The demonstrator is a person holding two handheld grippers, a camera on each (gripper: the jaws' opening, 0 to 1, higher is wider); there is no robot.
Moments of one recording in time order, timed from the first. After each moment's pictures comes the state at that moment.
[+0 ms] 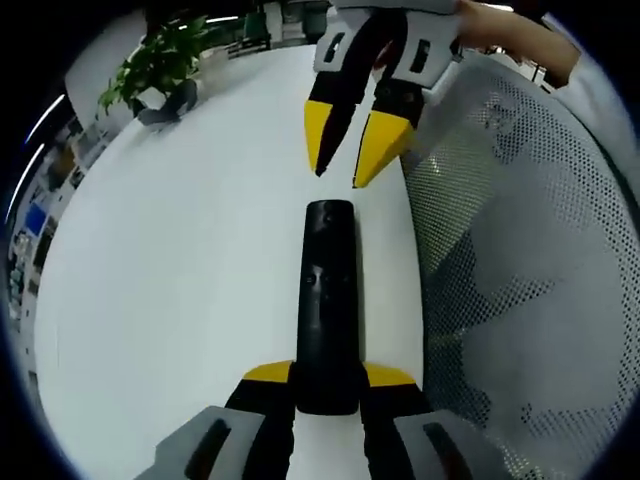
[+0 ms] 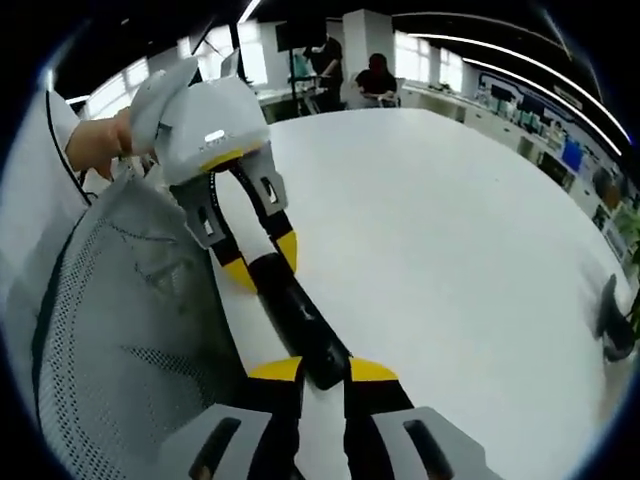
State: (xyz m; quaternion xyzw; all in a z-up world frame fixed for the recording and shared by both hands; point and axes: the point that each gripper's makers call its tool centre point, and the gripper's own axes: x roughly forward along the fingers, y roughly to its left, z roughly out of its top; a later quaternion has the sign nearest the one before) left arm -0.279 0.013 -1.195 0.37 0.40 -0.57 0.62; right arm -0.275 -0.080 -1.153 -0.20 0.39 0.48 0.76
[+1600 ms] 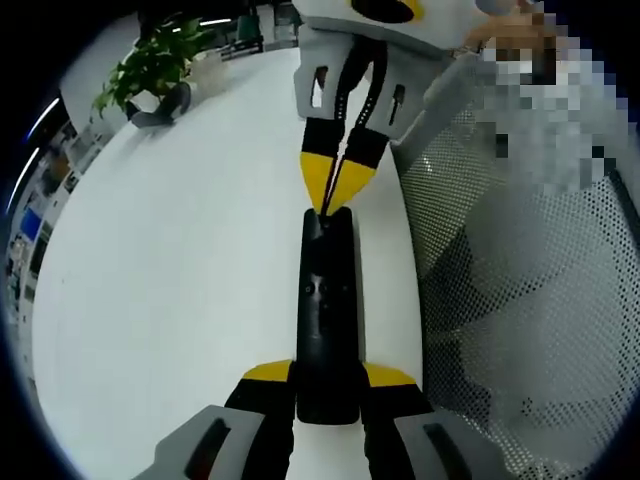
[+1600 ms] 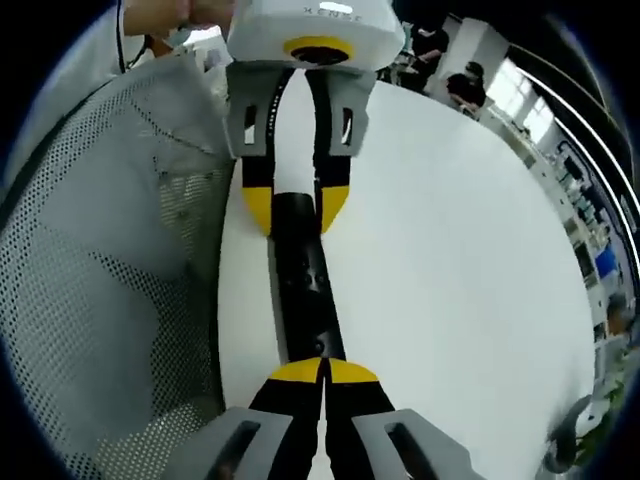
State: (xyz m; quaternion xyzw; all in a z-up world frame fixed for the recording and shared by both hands) left arm -0.279 0.014 -1.195 0.36 0.40 -0.58 0.62; right arm -0.271 -0.074 -1.184 -0.36 0.35 0.53 0.68
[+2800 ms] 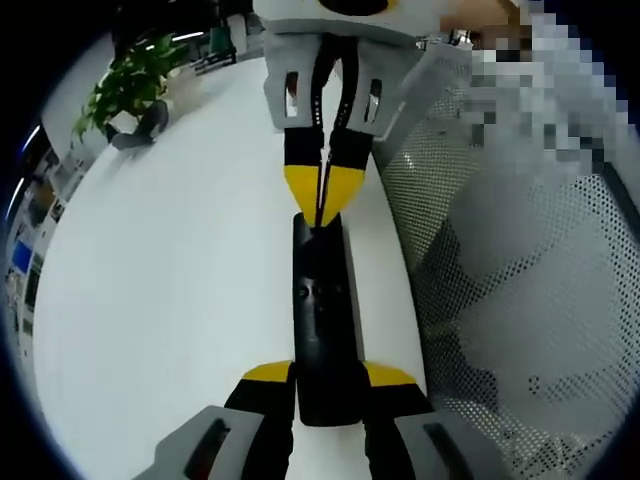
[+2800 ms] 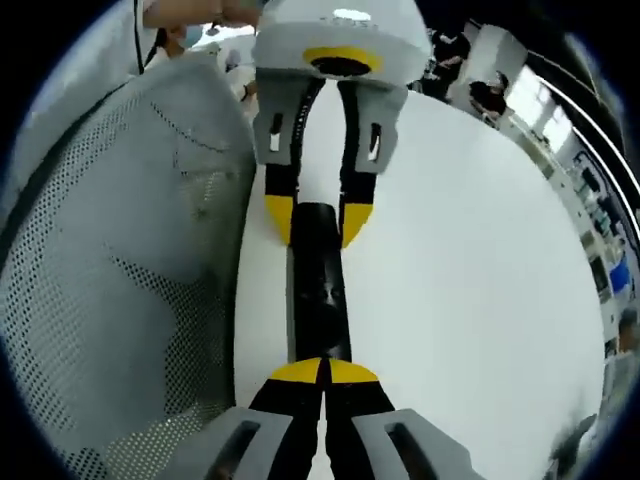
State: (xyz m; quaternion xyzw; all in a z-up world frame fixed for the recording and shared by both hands) left arm -0.280 0.013 -1.195 0.38 0.36 -0.62 0.58; right arm -0.282 -0.059 -1.179 -0.34 0.35 0.58 0.65
